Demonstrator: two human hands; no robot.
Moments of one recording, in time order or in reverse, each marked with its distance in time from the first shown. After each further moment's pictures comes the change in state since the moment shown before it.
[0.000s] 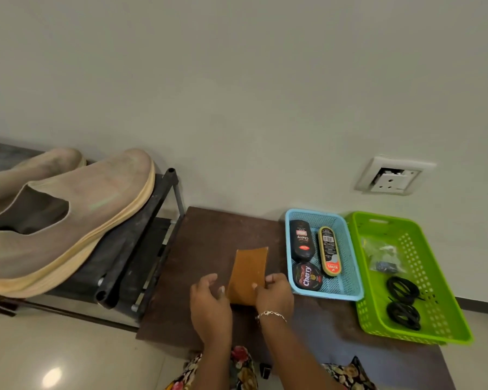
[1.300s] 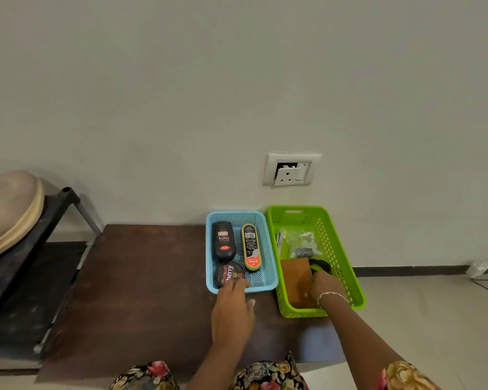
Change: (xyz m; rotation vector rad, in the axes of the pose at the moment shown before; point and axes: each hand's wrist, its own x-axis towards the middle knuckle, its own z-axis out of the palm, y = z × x) left_hand -0.104 0.055 0.099 0.374 -0.525 0.601; right_hand 0.125 0.084 -0.223 -0.656 0.037 0.050
